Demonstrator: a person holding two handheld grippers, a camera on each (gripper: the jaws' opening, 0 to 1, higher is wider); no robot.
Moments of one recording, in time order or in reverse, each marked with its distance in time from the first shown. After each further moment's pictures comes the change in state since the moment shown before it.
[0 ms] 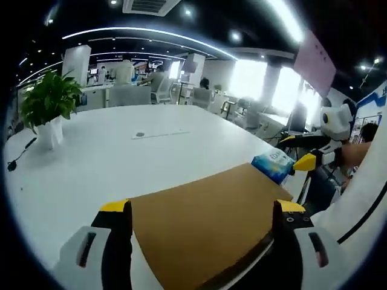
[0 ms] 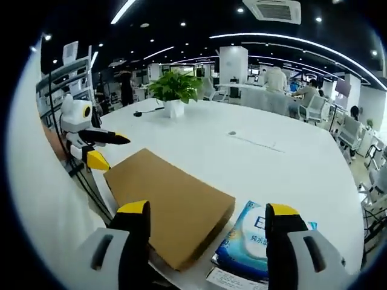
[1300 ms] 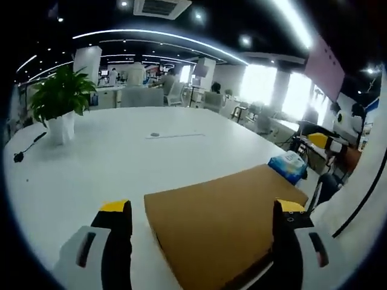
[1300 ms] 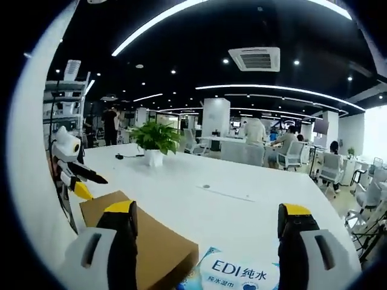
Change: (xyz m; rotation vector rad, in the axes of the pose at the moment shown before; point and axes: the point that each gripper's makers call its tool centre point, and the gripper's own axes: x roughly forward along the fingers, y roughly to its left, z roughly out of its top) left arm -0.005 0.032 0.003 0.016 -0.110 0.131; right arm -0.017 -0.035 0.055 -0.116 -0.434 -0.126
